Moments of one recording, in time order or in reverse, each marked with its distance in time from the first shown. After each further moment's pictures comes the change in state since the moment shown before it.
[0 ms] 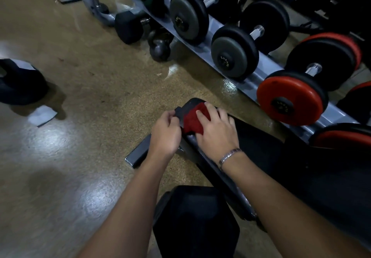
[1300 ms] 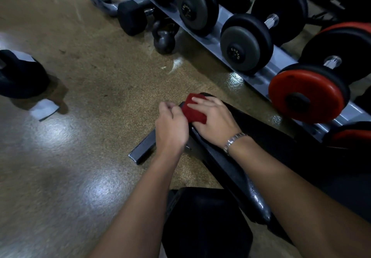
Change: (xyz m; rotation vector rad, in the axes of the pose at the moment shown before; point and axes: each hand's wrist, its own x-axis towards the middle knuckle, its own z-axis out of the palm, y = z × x) left_hand 0.006 0.004 0.004 -0.046 0.191 -0.042; right_hand 0.040 -0.002 0.016 0.531 -0.079 -0.090
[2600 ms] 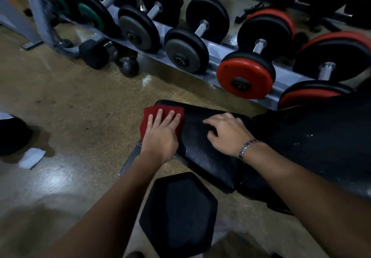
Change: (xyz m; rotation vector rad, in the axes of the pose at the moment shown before) left_hand -0.031 -0.012 0.031 1.140 -0.435 0.839; right_hand -0.132 0.043 -0.087 -0.144 -0.077 0.326
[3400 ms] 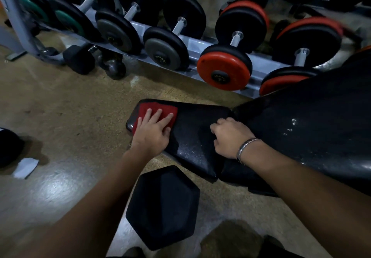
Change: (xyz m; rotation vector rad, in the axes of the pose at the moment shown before) left_hand 0.008 0.021 -0.004 -0.074 -0.084 -0.009; right_hand -0.051 0.030 -0.016 -0.253 -0.133 0.067
